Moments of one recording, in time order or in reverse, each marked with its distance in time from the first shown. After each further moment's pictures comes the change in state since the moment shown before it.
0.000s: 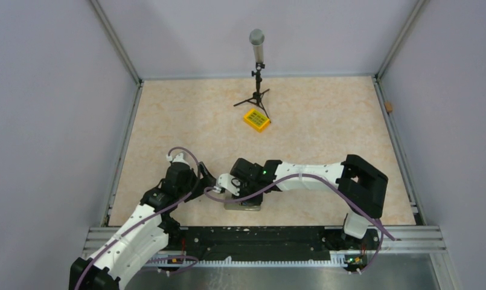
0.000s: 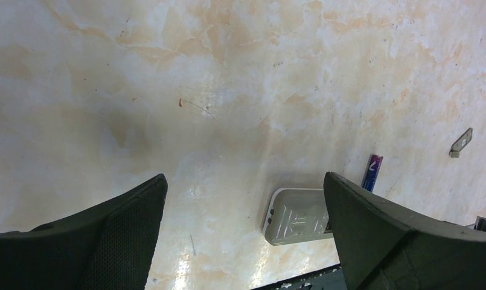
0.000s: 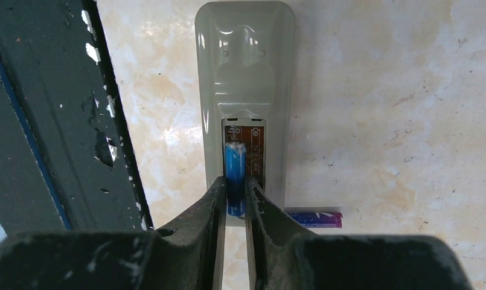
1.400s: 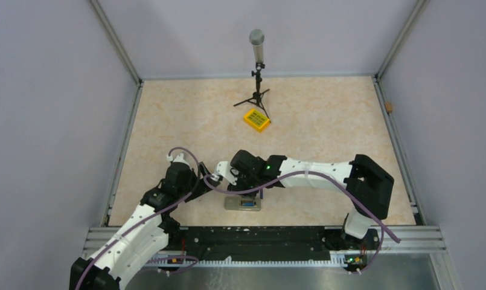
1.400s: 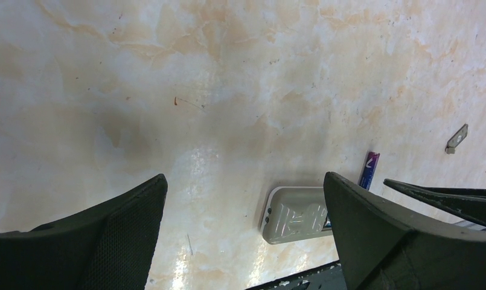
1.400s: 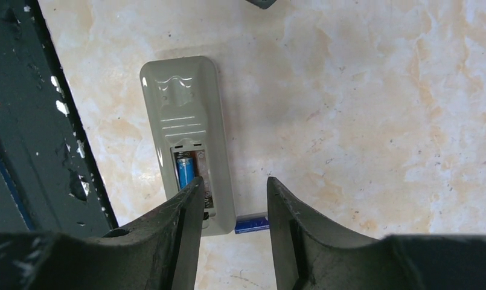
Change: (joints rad) left arm 0.004 0.002 -0.006 0.011 0.023 0.000; right arm -0.024 -0.042 0.029 0.069 0.090 0.032
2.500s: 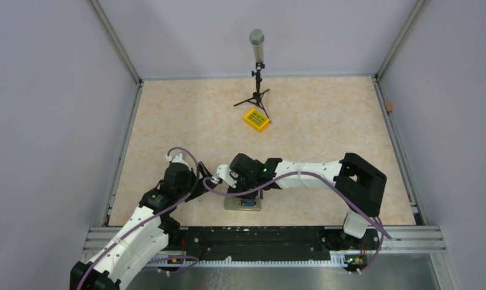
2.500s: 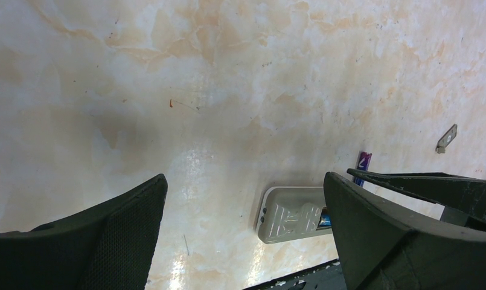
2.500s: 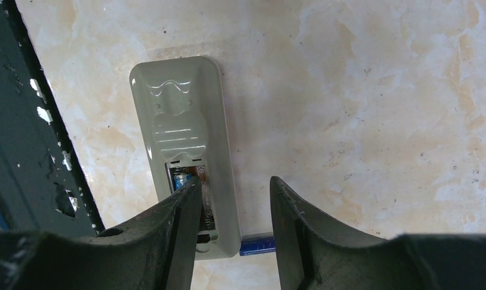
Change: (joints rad) left arm 0.009 -0.033 -0.003 -0.002 0.007 -0.001; right arm -0.007 0.058 -0.035 0.077 -0.023 0.010
